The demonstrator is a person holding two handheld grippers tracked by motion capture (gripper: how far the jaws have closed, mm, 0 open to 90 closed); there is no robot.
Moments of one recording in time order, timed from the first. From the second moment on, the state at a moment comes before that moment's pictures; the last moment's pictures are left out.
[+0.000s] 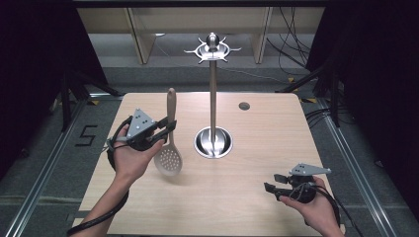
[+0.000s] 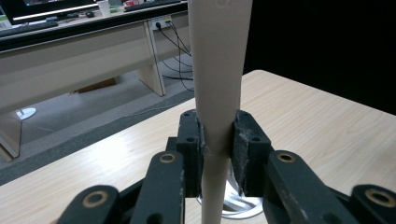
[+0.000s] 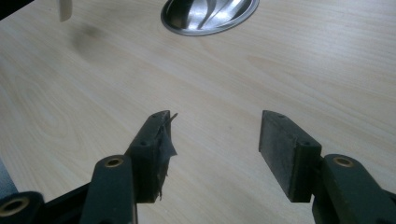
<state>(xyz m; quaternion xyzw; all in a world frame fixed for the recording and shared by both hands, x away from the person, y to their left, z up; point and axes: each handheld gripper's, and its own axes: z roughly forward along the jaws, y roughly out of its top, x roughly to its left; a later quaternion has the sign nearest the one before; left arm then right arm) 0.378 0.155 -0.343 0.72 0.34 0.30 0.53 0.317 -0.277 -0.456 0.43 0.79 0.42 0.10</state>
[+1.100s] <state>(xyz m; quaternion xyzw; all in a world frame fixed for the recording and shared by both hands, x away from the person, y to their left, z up) 0.384 0.136 -0.332 0.69 0.37 0.31 0.54 0.317 -0.277 -0.456 0.43 0.79 0.42 0.10</state>
